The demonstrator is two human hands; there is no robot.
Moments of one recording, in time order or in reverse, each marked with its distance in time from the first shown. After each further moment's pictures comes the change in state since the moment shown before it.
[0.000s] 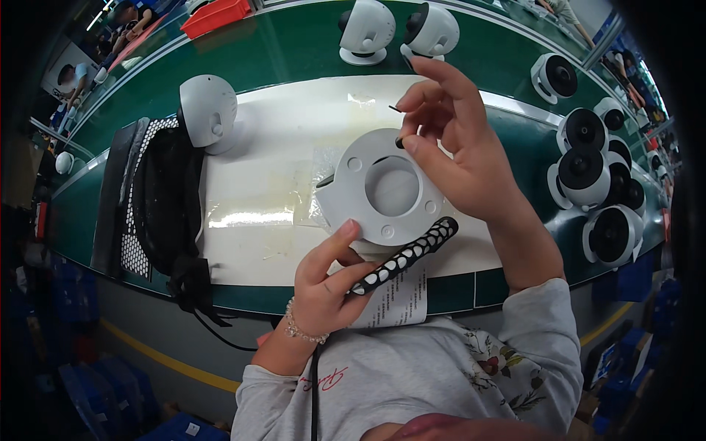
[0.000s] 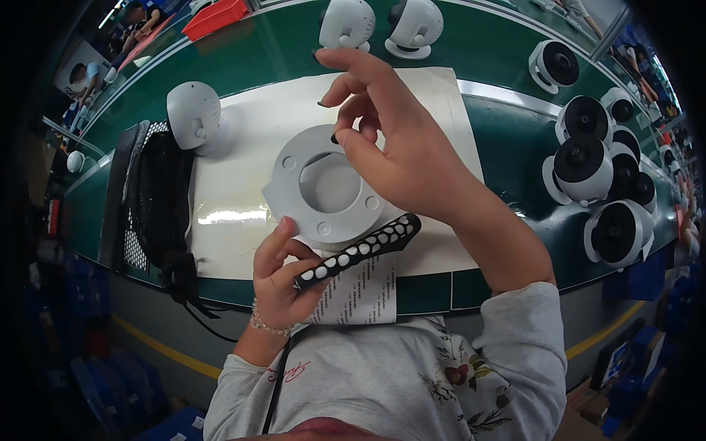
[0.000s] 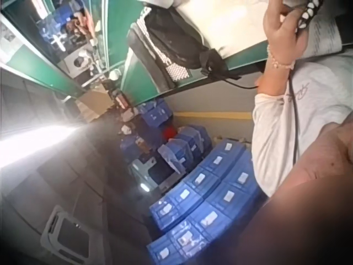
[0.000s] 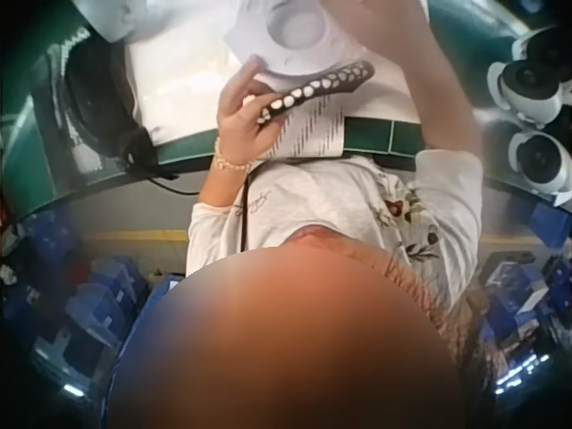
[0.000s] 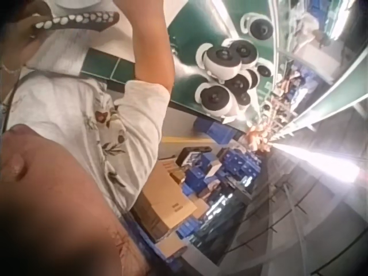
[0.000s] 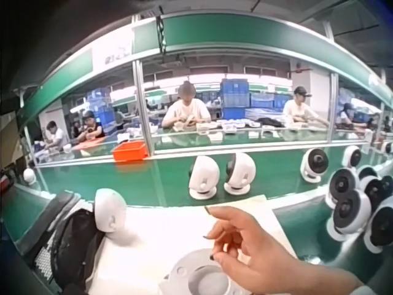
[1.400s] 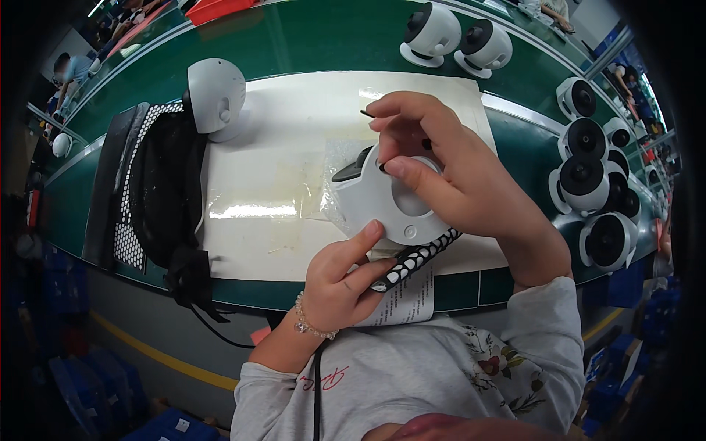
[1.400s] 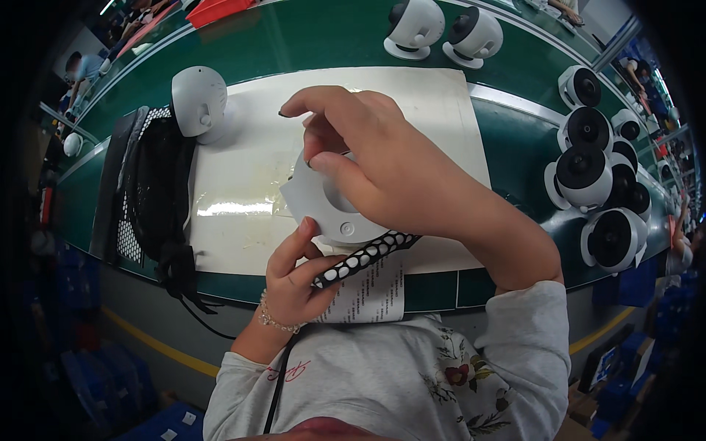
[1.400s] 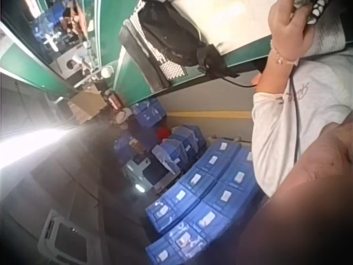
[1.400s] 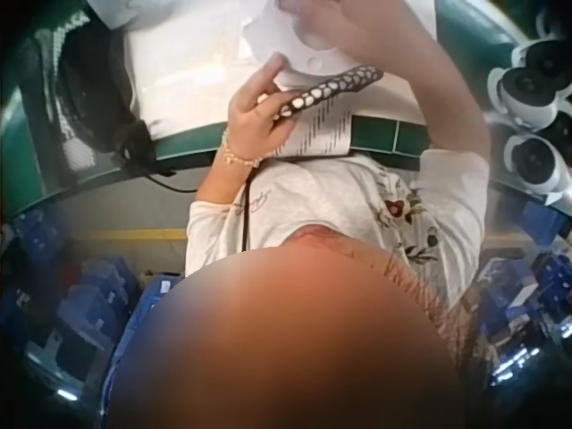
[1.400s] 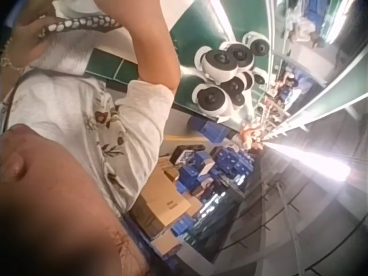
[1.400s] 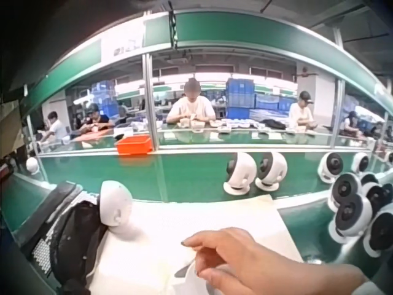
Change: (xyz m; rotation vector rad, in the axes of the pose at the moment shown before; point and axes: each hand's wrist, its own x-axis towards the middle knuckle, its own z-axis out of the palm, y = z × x) left_hand -0.007 -0.002 -0.001 0.050 -0.030 -0.006; right_hand 0.011 -0.023 0.020 -0.144 -0.223 0.096
